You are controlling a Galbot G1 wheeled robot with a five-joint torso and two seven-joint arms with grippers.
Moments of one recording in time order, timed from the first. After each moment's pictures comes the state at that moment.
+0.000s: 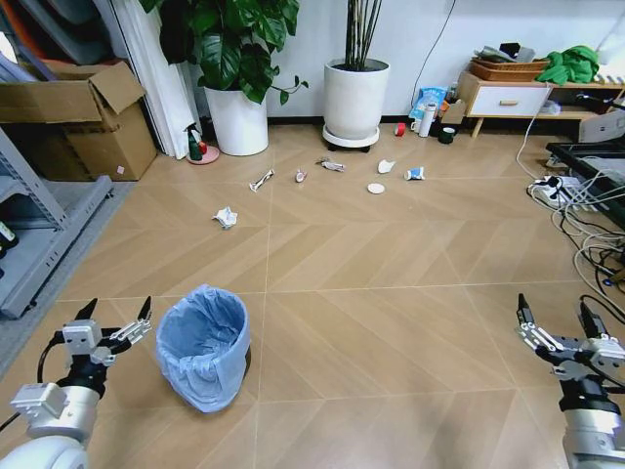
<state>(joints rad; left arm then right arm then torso) 1.69 -1.13 -0.85 -2.10 -0.47 -0.02 -0.03 -1.82 1.24 0.93 2.08 0.51 0.36 -0.01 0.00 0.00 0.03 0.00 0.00</state>
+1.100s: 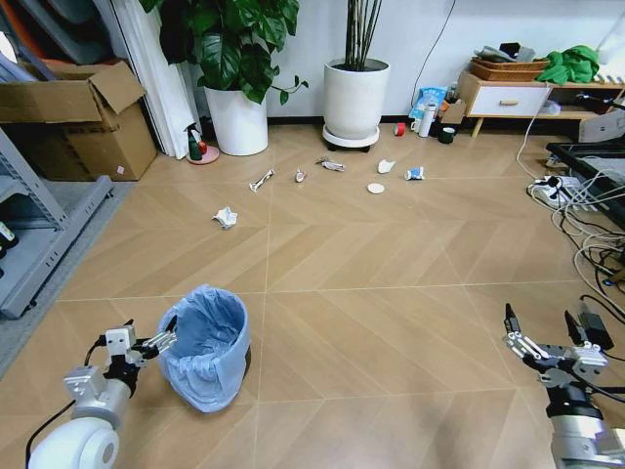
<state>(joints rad) 1.54 -1.06 -0.69 -1.91 -0.58 0.17 -0.08 -1.79 1.28 0.90 2.01 0.47 0.38 -0.06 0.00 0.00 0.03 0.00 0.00</state>
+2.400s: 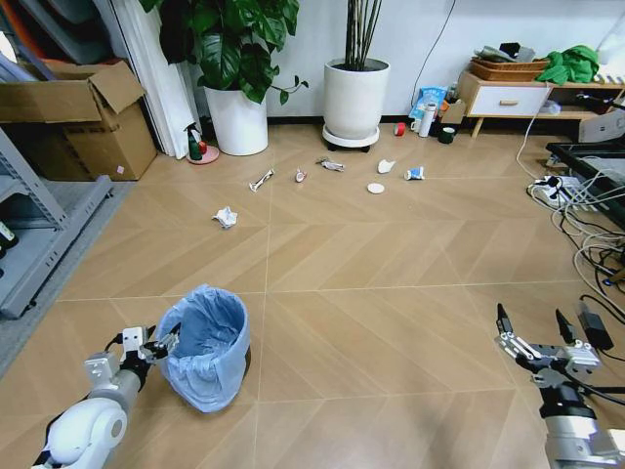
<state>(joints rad) 1.44 -0.98 -0.61 -1.76 -0.69 0.26 -0.06 -1.80 1.30 0.89 2.04 0.46 0.37 -0.08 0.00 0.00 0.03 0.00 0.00</state>
